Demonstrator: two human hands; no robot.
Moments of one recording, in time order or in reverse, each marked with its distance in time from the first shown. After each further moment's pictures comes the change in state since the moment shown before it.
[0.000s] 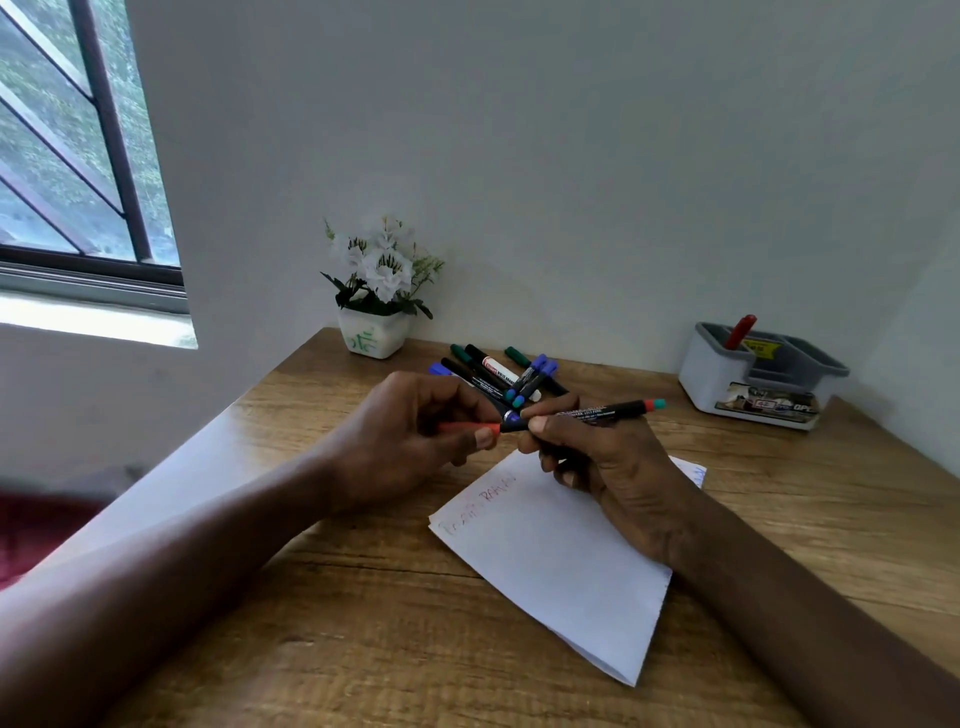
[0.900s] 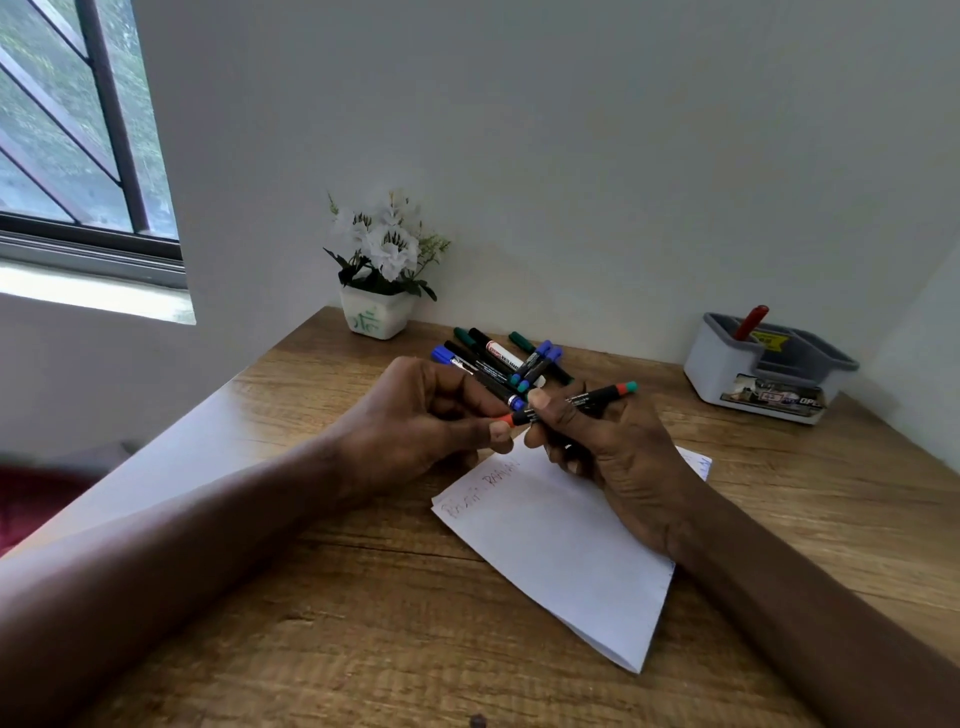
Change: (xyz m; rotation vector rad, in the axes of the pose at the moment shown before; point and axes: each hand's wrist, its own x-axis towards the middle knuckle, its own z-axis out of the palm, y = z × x) left_hand -0.001 0.001 0.011 -0.281 -0.024 -0.119; right_hand -0.003 0.000 0.003 -0.076 -0.027 -0.097
